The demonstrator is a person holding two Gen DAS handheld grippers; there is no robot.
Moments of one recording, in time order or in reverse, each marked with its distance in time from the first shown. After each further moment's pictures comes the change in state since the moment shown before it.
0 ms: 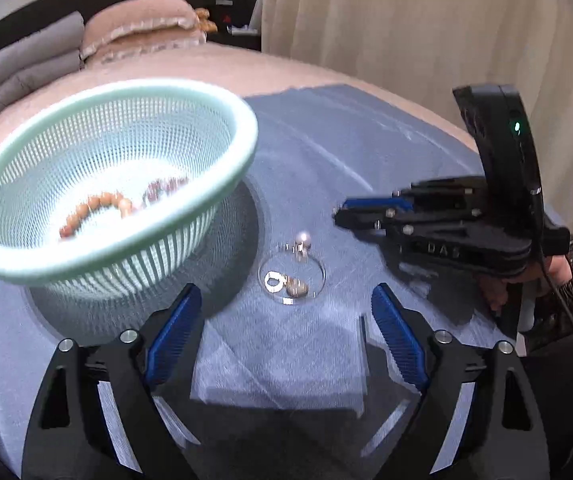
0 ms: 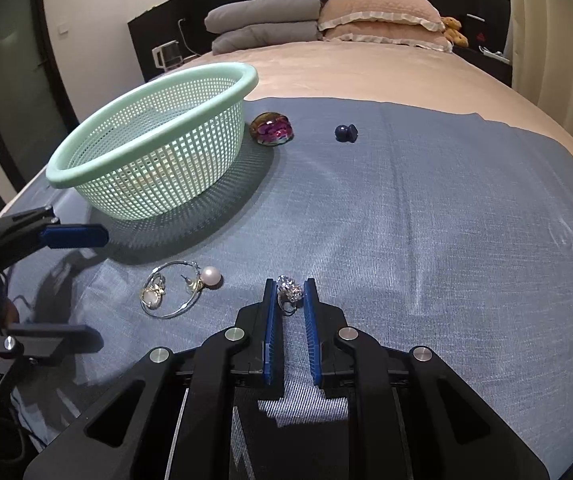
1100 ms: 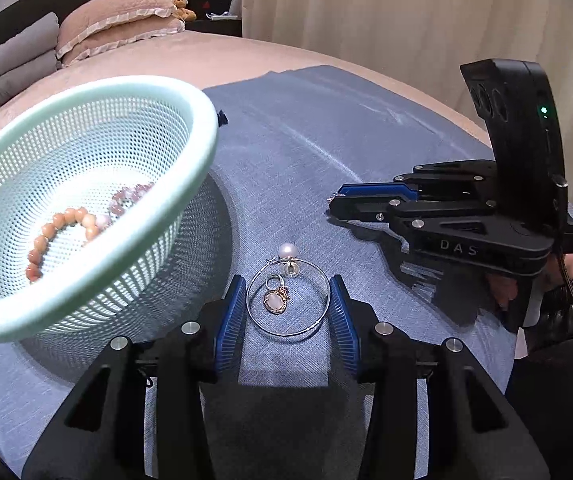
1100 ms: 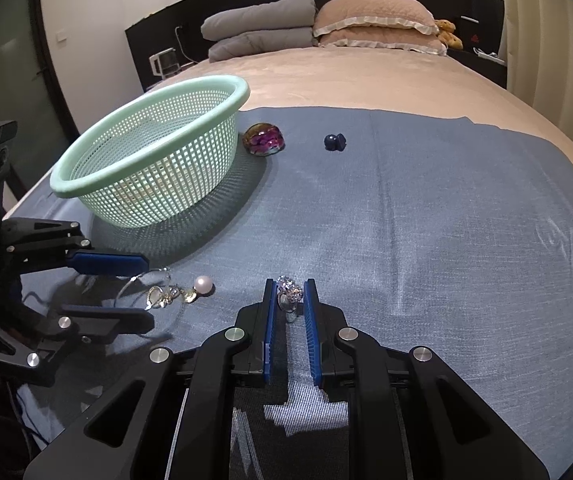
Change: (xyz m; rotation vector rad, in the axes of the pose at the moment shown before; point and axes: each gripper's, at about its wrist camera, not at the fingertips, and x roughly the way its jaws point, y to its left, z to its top) left arm 0.020 -0.014 0.017 0.039 0.082 -0.035; right arm -0.013 -0.008 0.000 0.013 -0.028 -0.009
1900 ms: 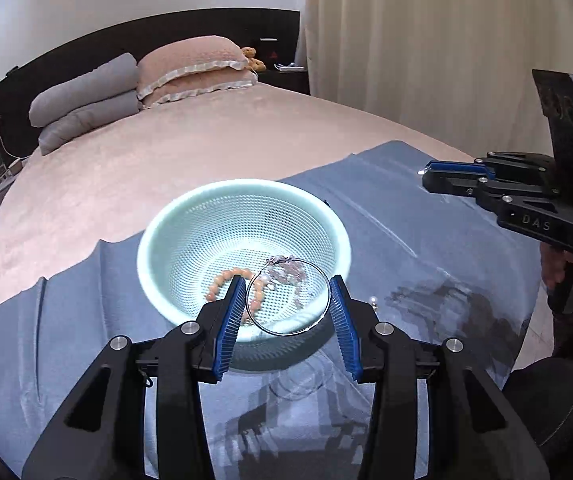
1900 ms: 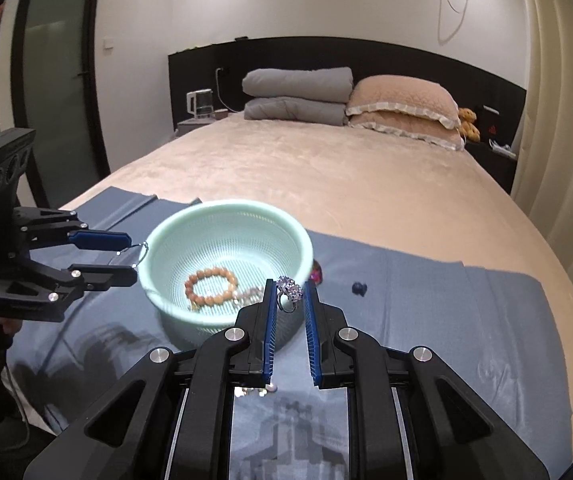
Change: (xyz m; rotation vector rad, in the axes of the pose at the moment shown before) left arm -0.129 0.049 0.038 -0.062 -0.160 0.259; right arm -0.102 0.070 0.086 -0.203 -0.203 -0.006
